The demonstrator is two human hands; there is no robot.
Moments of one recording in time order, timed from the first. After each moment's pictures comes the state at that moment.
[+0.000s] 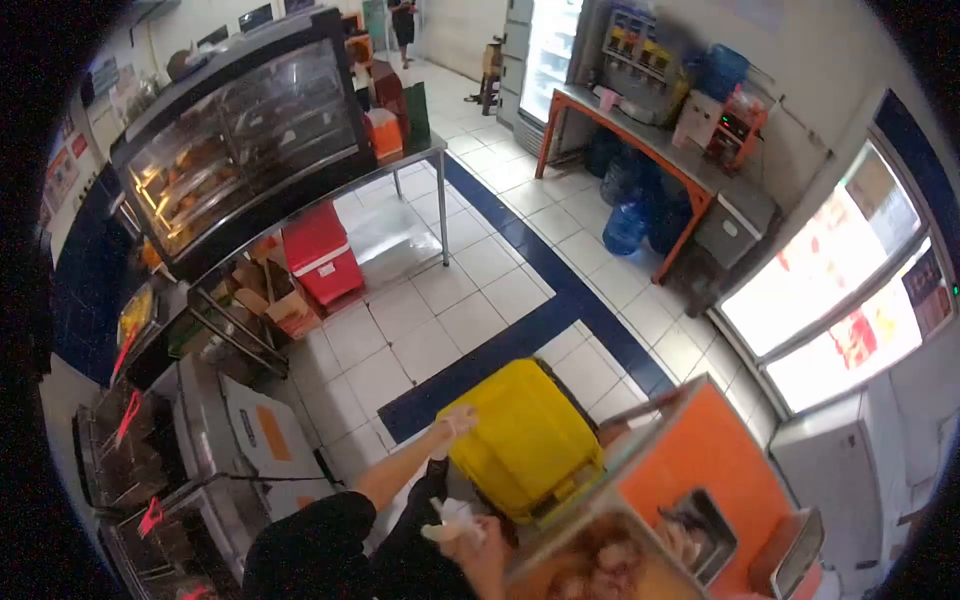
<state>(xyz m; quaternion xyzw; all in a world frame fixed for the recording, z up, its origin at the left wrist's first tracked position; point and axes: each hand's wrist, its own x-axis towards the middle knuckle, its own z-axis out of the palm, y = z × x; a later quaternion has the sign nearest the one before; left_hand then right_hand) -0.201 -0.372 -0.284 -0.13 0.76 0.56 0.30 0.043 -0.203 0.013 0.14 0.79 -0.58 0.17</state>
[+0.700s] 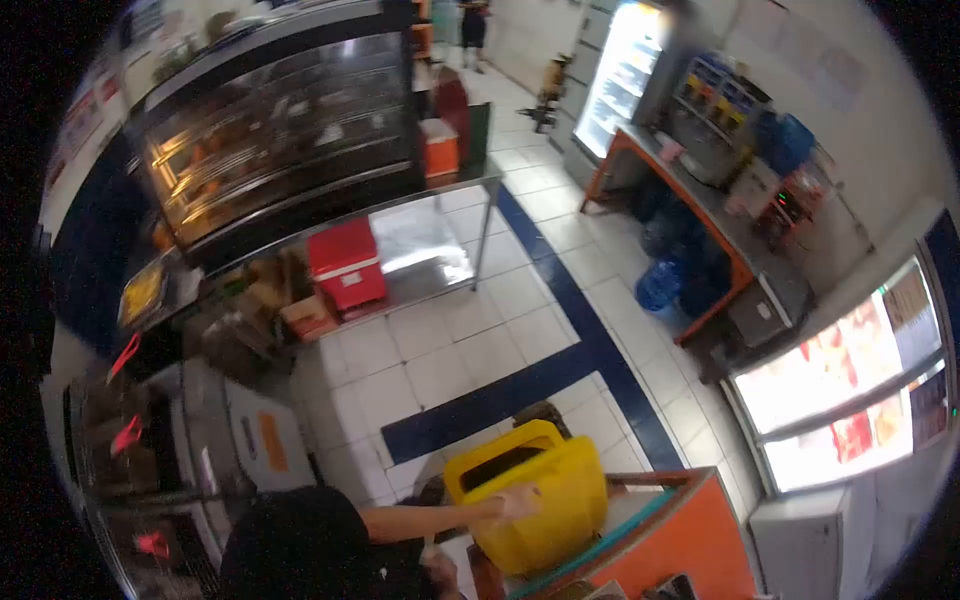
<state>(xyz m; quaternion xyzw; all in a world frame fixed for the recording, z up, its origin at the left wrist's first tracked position) -0.219 -0.296 -0.129 -0.01 0.77 0.52 0.36 -0.017 -0.302 -0.145 0.13 0.73 -0.58 0.34</state>
